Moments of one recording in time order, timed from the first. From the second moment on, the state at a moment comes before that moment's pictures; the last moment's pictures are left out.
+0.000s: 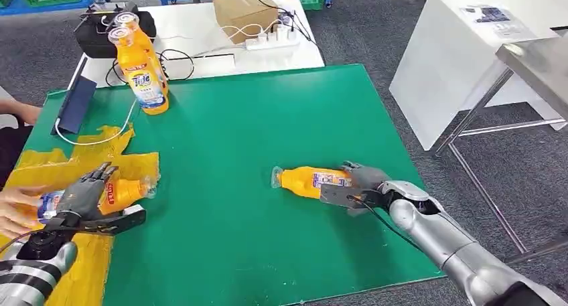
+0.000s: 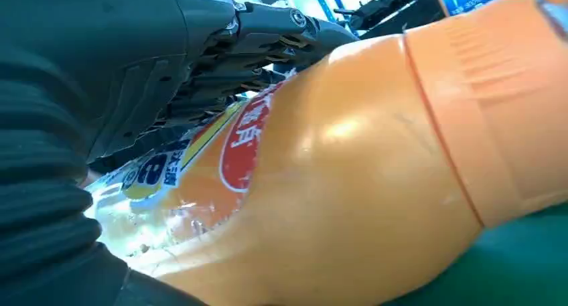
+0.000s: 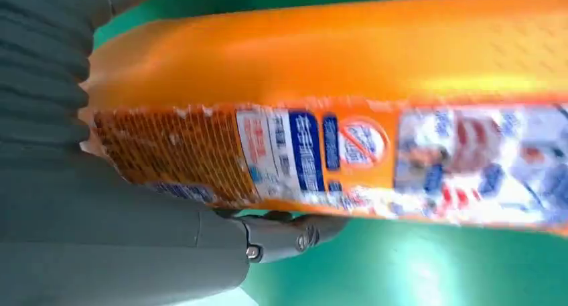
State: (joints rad) left arm -0.47 0.38 -0.33 -0.73 -1.35 0.16 -0.12; right arm -0.50 -0.44 0.68 -0.95 0.62 0.32 0.09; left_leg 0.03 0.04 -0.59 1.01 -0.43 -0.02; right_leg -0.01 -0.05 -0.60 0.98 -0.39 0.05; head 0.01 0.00
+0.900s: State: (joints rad) left arm -0.21 0.17 0.07 -1.29 -0.14 -0.29 -0.35; right arm -0.34 -0.30 0.48 -0.97 0.49 0.12 0.02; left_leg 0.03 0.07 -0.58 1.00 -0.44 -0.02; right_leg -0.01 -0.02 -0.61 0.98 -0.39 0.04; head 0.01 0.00
